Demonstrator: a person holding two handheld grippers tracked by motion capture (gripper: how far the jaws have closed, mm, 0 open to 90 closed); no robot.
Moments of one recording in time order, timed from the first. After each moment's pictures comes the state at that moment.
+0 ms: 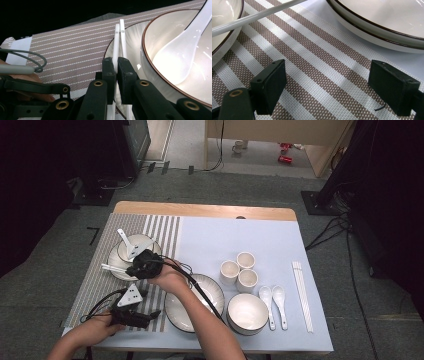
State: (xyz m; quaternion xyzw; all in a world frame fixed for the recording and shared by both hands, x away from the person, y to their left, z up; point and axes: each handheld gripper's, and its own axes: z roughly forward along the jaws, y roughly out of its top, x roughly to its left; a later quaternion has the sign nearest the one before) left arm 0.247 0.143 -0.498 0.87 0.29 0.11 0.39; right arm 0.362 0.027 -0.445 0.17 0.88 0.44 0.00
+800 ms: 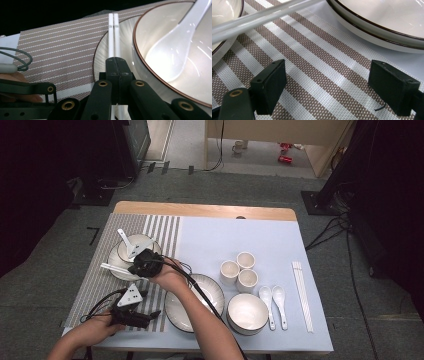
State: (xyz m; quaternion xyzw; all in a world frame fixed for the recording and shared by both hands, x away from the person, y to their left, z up) left arm 0.247 0.143 -0.498 0.87 0.29 0.11 0.39; right arm 0.368 0.028 -0.452 0.17 0.89 0.43 0.02
